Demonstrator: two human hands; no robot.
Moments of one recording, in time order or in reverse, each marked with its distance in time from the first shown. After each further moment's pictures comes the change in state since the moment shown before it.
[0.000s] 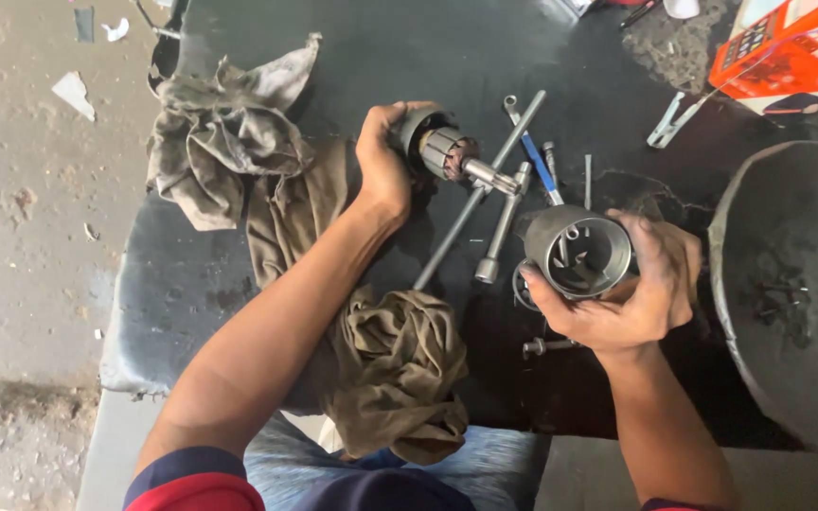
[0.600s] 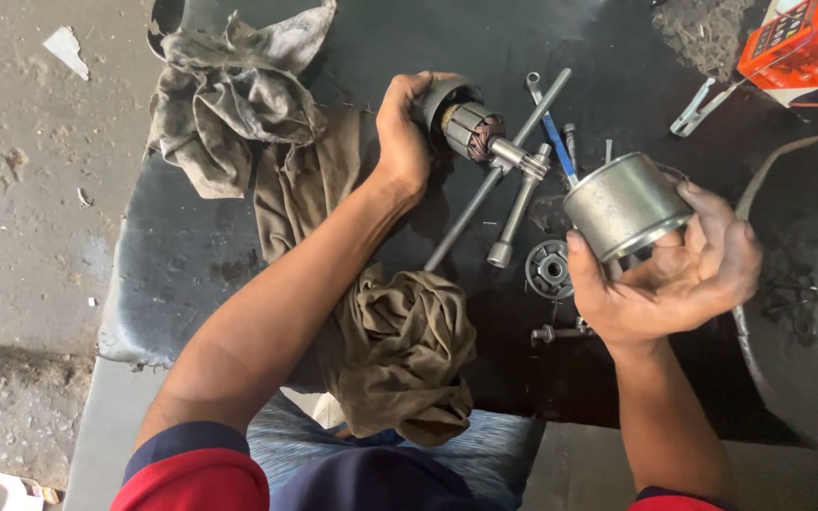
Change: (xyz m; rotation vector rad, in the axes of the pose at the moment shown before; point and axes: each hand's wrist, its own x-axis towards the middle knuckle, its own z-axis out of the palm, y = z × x) left_hand -0.001 -0.002 0.000 0.027 -0.066 0.070; right_hand -0.025 0.011 0.015 0.240 0.058 0.116
